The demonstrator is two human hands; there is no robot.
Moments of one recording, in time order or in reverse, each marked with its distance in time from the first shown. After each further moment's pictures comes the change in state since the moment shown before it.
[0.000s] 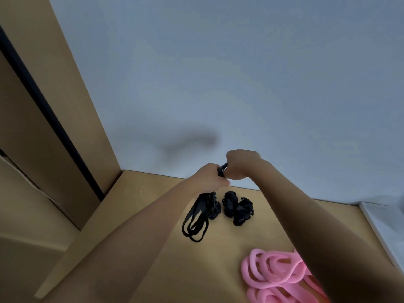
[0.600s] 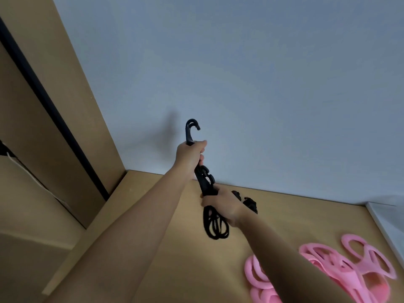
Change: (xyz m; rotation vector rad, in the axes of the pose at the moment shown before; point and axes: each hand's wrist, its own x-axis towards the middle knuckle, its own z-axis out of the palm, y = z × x) left_hand 0.003 0.004 -0.039 -0.828 0.495 -0.085; right_hand -0.027 -0.034 0.093 1.384 -0.166 -0.057
